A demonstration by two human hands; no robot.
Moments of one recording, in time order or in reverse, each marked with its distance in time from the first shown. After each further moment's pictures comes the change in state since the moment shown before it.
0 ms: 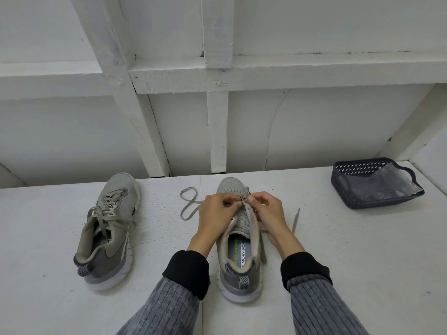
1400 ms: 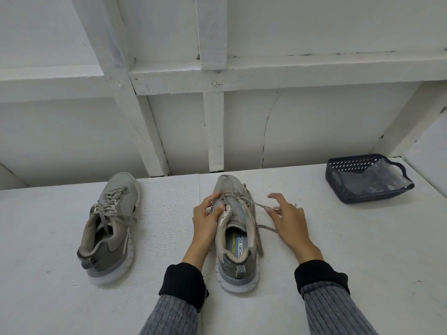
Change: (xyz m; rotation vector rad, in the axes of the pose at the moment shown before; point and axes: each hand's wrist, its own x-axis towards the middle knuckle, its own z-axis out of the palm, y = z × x) left_hand -0.030 -0.024 0.004 -0.541 0.131 -0.166; right_hand -0.010 0.033 -0.063 -0.789 0.044 -0.402
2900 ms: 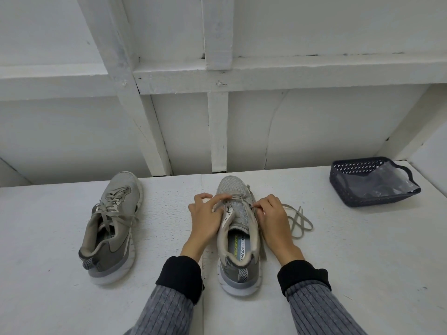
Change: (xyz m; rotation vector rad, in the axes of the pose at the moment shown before) left_hand 0.011 0.009 -0.007 0.455 -0.091 0.068; right_hand 0.007 -0.030 0.035 -0.050 0.200 -0.263
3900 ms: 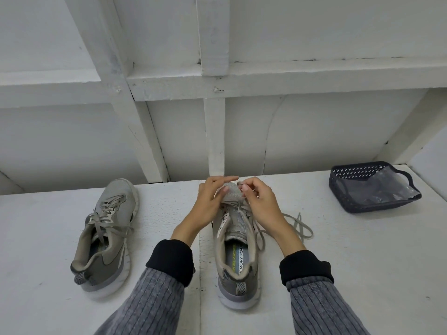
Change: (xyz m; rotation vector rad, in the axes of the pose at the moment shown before) left_hand 0.041 0.028 -0.020 -0.048 -0.166 0.357; right_hand 0.057 -0.043 -0.022 0.628 -0.188 0.298
